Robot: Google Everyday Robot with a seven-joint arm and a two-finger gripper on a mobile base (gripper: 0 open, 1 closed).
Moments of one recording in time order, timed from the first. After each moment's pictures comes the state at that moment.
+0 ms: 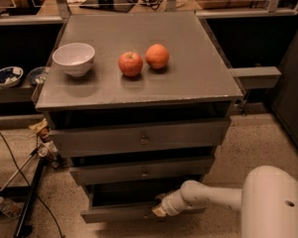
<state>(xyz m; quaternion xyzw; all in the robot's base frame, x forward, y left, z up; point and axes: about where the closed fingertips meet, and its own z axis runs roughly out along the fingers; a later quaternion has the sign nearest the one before) 0.507 -0.028 0.210 -0.50 0.80 0.26 0.20</state>
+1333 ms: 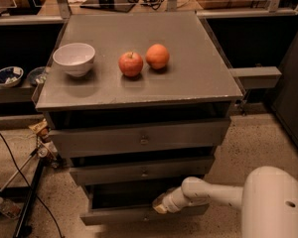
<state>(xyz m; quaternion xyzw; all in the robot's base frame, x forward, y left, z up) 0.518 -0.033 0.217 -0.50 0.80 0.27 0.21</state>
